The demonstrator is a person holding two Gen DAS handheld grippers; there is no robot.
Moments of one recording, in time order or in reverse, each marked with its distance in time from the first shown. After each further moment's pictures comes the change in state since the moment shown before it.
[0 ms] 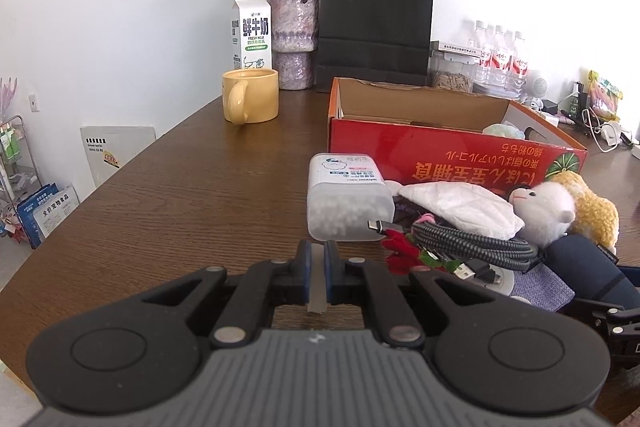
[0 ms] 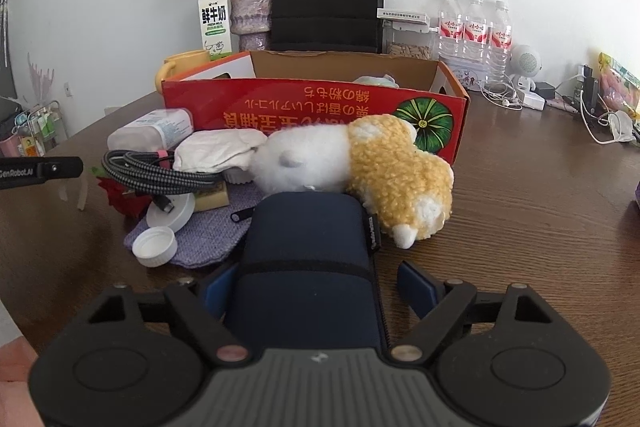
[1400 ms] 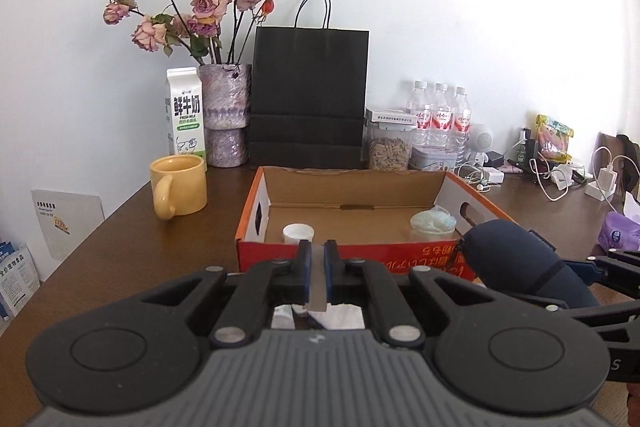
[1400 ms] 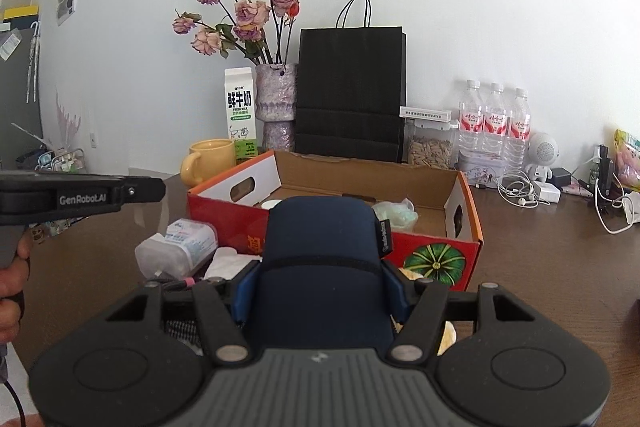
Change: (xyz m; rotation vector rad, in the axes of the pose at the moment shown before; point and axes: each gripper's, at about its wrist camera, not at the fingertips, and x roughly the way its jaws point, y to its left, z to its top) left arm 0.001 -0.048 0.070 0.054 -0.166 -0.151; right arm -0.022 0.002 0.071 -0.047 -0.222 0.063
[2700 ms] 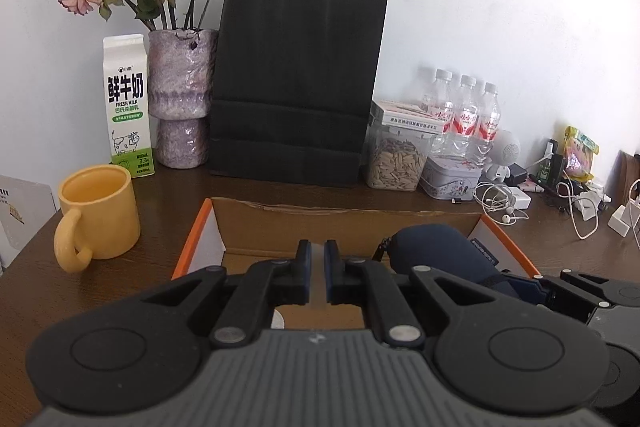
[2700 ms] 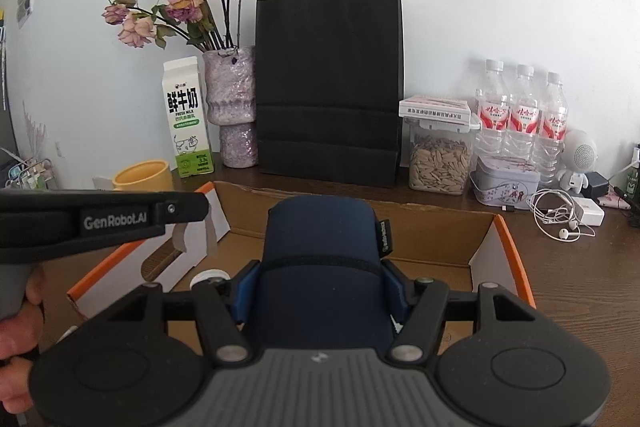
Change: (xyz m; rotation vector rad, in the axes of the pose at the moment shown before) left arm 0.176 0.002 0.066 -0.066 0.113 -0.046; right arm 0.180 -0.043 0.081 0.059 0.085 -0.026
